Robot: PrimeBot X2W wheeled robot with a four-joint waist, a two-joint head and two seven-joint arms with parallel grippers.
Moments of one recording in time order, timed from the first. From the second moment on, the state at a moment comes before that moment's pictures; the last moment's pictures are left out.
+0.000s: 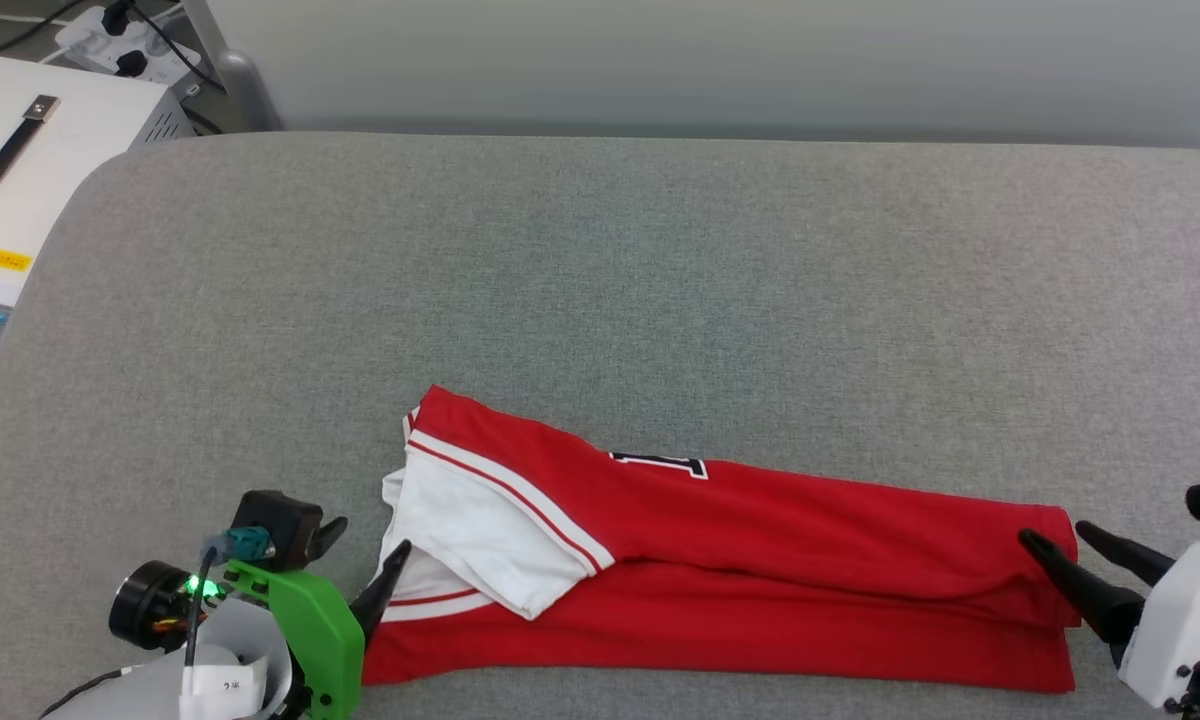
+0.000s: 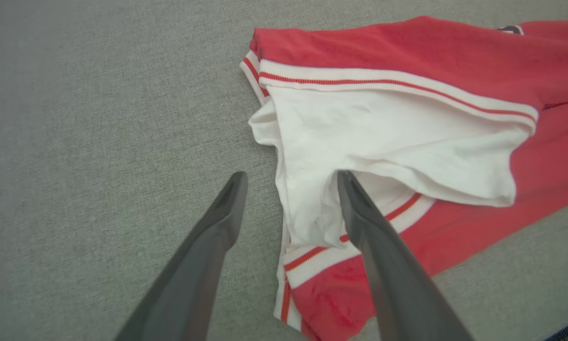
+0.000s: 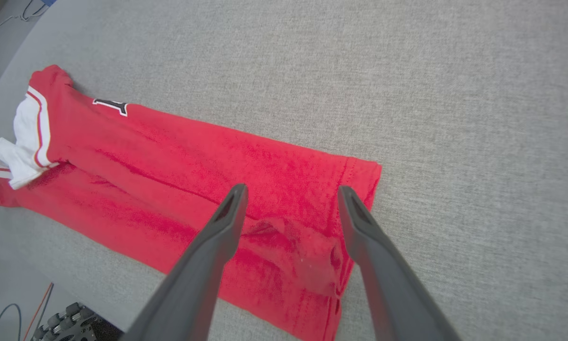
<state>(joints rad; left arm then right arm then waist) -0.54 0.81 -1.24 0.20 -1.09 0.20 -0.13 0.00 -0.60 0.21 0.00 0.86 0.13 0.38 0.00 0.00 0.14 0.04</state>
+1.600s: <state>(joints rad) -0.05 0.25 -0.23 0.04 -0.22 0.19 -0.26 -0.05 -0.60 0.26 0.20 1.04 0.13 0.54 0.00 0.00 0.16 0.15</state>
